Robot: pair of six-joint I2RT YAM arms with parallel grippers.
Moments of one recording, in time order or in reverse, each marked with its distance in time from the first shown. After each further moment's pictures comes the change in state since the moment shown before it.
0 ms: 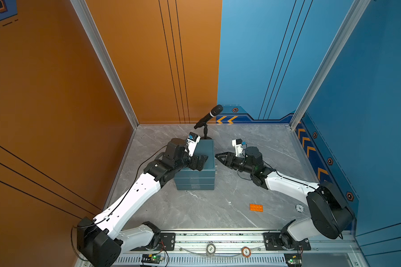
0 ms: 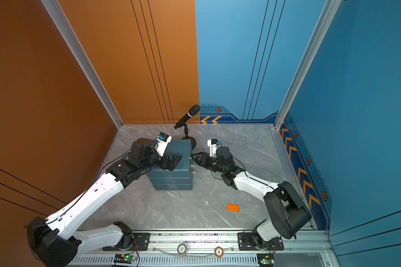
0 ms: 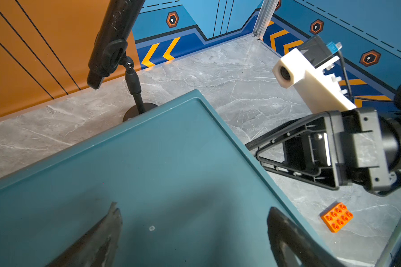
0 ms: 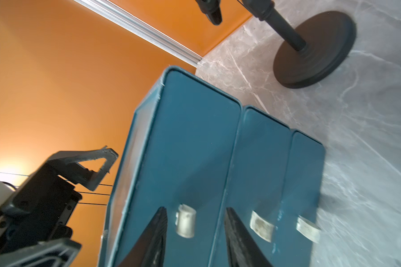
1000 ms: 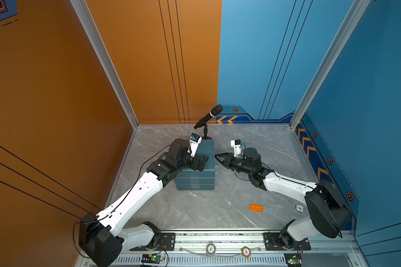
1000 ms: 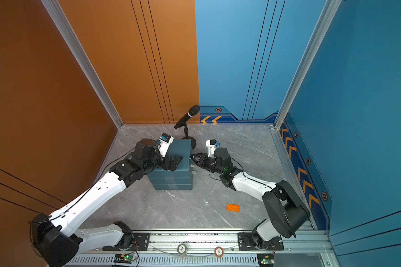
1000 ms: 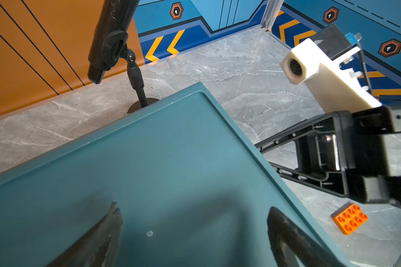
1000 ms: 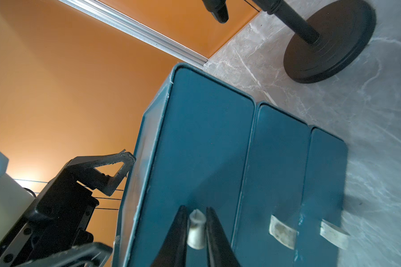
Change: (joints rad) left arm -0.018 0.025 0.000 0.000 -0.045 0.001; right arm 0.039 0.005 -0.004 0.032 0.032 0.066
